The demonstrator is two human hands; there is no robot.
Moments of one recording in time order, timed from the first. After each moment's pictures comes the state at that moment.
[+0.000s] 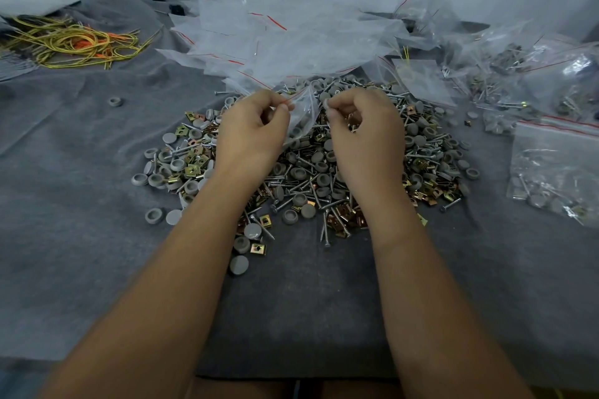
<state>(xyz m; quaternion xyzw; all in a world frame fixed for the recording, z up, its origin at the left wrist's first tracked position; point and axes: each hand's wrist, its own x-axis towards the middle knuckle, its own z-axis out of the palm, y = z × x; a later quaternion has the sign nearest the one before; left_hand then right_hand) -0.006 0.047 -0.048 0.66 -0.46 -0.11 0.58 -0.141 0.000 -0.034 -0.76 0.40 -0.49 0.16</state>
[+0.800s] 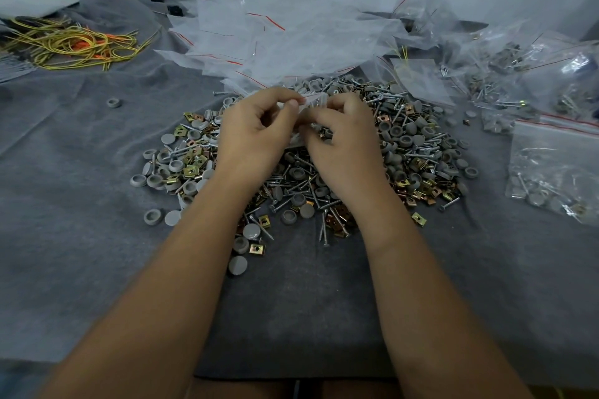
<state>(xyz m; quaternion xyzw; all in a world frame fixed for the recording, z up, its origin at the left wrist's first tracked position) -0.013 0.054 -0.043 0.60 -0.51 -0.10 0.61 -0.131 0.000 -0.047 -0.82 0.35 -0.42 0.16</state>
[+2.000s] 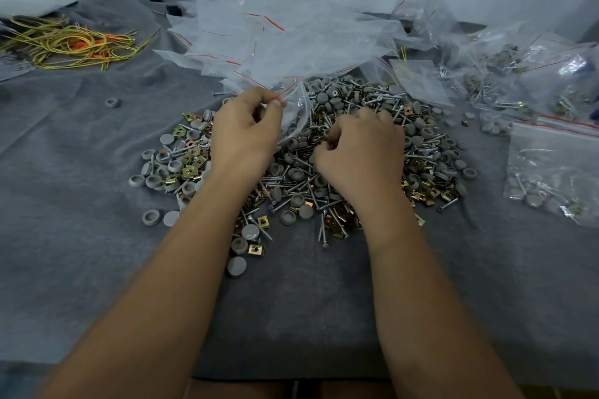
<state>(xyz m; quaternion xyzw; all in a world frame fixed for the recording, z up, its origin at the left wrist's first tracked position) -0.006 0.049 -0.047 0.66 -0.43 -0.11 0.61 -0.145 -0.003 -0.043 -0.82 0.51 -0.26 0.00</state>
